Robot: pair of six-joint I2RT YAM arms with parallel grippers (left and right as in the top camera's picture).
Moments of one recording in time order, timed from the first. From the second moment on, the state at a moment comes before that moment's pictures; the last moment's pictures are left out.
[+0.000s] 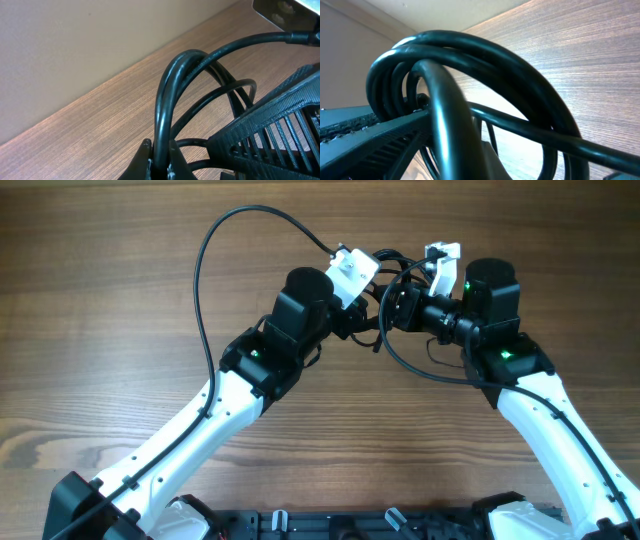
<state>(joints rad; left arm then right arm) -0.66 1.44 1.10 -0.05 -0.05 0.16 0.25 1.31 0.92 -0.10 -0.58 0.60</state>
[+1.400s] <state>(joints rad) -0.56 1.44 1.10 -0.08 -0.09 0.05 0.16 1.33 0.92 0.27 -1.15 1.14</state>
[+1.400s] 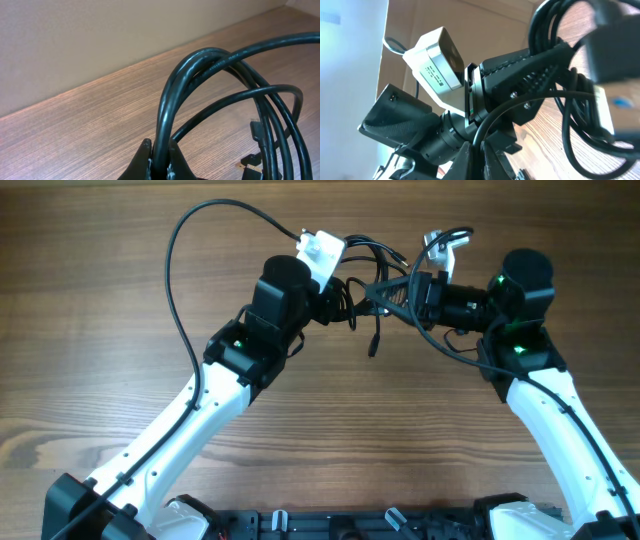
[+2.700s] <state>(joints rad) -0.46 1.38 1.10 -0.11 -0.20 -0.46 0.14 1.33 0.92 -0.13 -0.79 0.74</state>
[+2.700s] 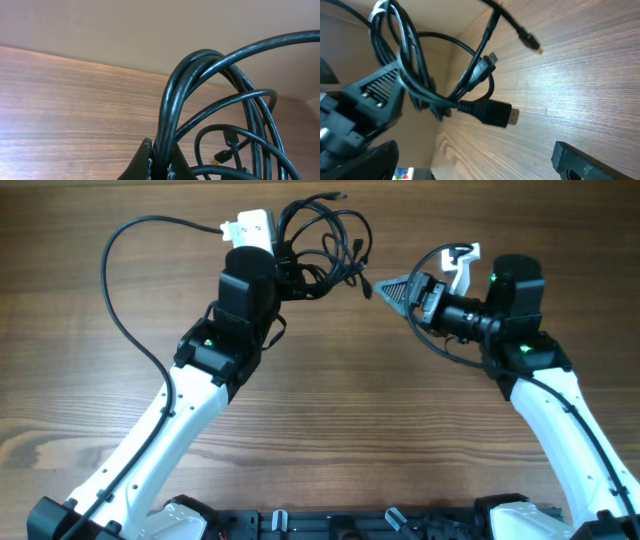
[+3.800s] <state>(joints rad) -0.61 1.38 1.10 -0.12 -0.23 -1.17 0.28 1.33 0.92 0.00 -0.20 0.83</state>
